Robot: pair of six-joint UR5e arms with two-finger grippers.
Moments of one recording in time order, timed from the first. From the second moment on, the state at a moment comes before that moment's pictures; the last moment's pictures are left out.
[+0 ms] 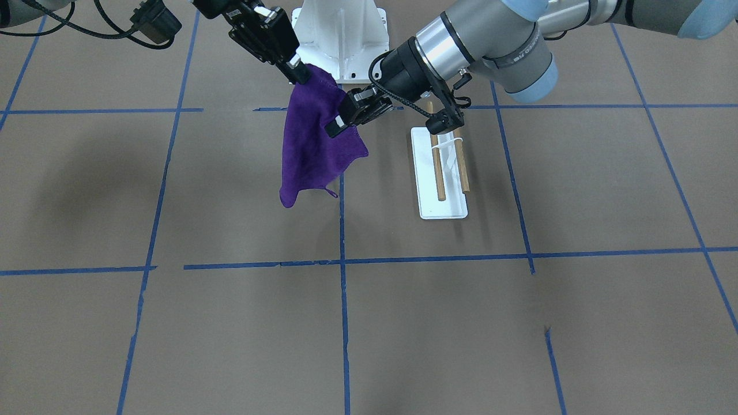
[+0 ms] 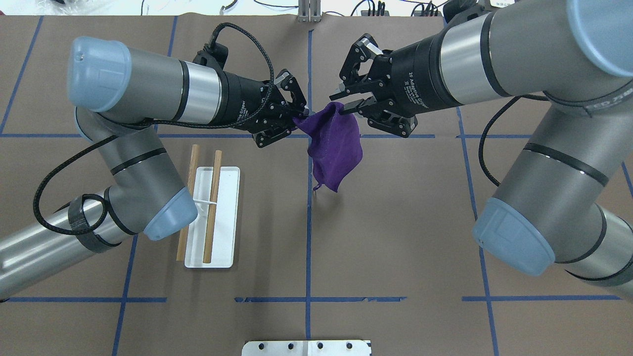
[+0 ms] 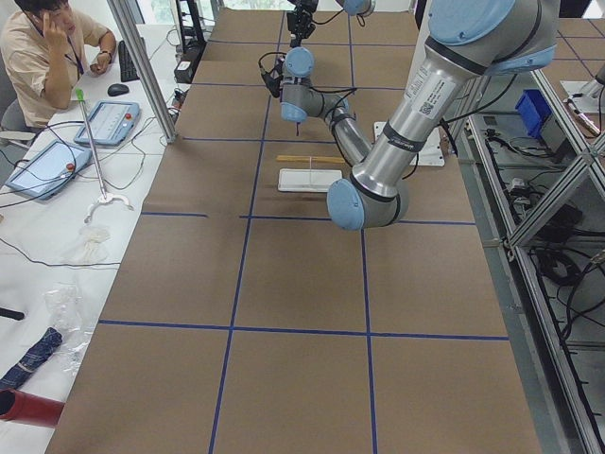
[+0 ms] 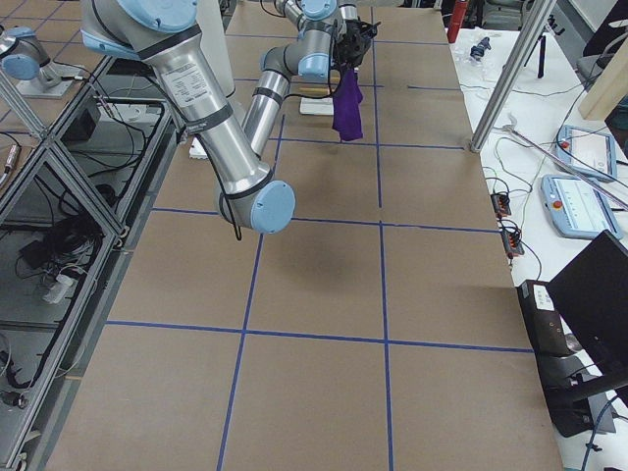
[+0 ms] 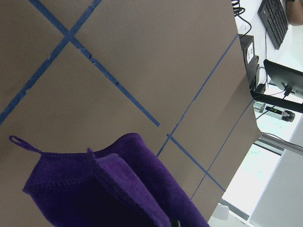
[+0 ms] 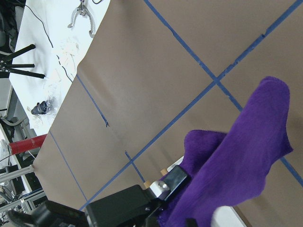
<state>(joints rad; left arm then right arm) -0.69 -2.22 -1.70 -2.50 -2.04 -2.19 0.75 -0.98 2.11 -1.30 2.01 2.08</state>
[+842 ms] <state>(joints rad) -0.70 -2.02 -1.90 -2.50 -2.01 -1.83 0.76 -1.12 2.19 -1.30 2.02 2.00</state>
